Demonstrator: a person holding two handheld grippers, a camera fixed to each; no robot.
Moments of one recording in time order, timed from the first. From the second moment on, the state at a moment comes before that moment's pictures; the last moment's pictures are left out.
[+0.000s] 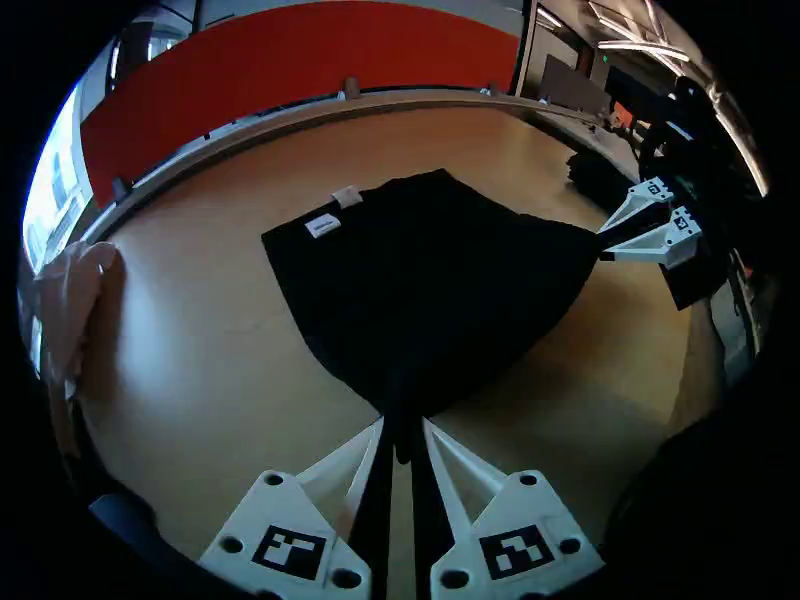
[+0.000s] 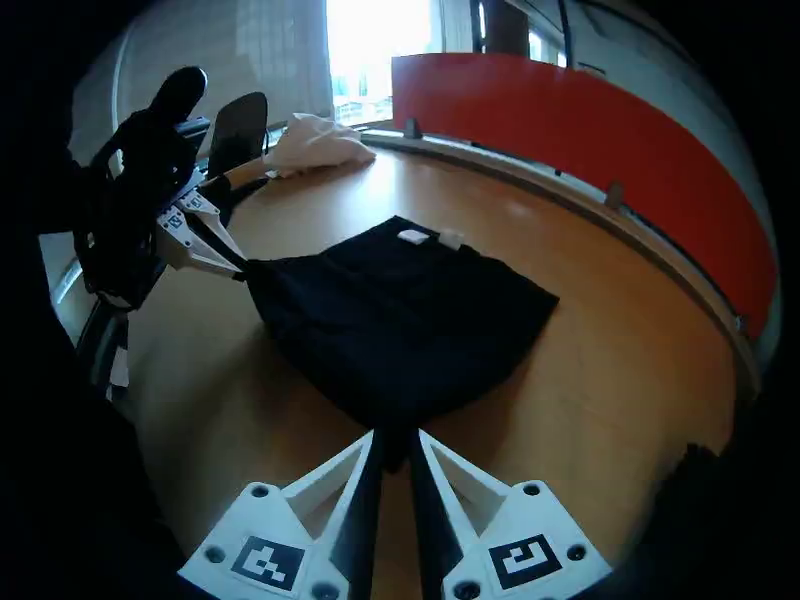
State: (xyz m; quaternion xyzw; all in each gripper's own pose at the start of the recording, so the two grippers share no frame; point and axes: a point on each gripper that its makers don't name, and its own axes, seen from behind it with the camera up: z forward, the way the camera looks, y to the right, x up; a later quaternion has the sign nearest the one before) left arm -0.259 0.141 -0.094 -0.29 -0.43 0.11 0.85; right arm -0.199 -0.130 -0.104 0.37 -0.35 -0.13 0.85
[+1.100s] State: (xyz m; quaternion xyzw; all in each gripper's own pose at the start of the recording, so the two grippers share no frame) left arm -0.199 0.145 -0.140 -0.29 -0.45 0.08 0.84; right arm -0.135 -0.127 -0.141 0.38 -0.35 -0.12 0.85
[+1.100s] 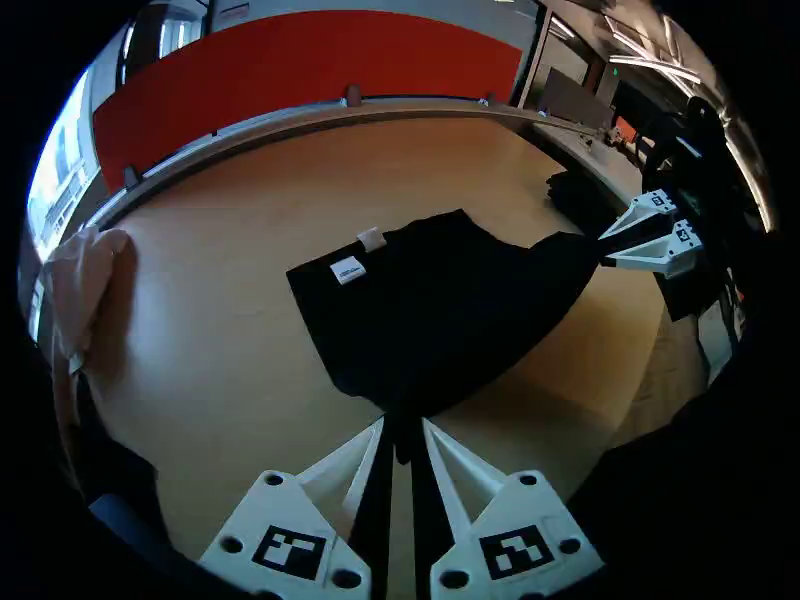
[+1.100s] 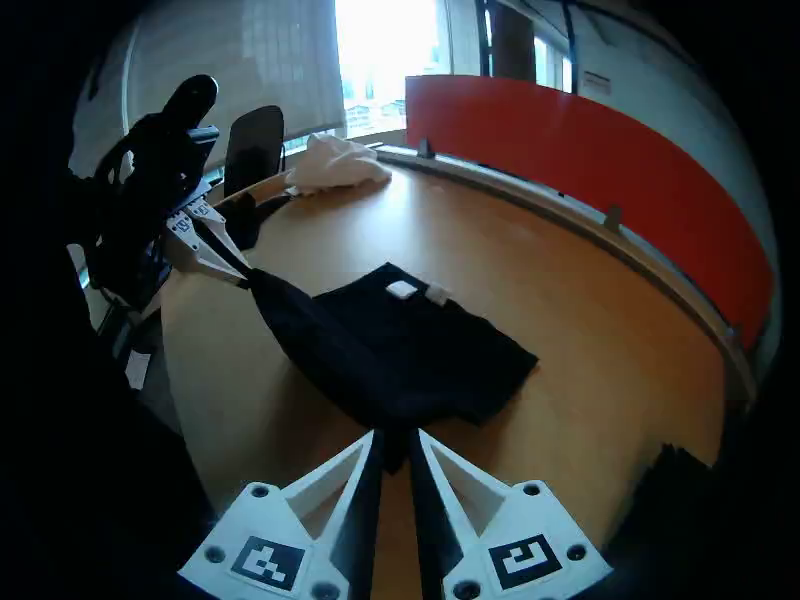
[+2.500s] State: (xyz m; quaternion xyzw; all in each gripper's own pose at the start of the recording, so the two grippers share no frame) left arm -0.181 0.146 -0.126 -0.29 -0.45 0.08 0.84; right arm -0.120 -0.126 -0.136 0.39 -0.35 -0.13 0.84
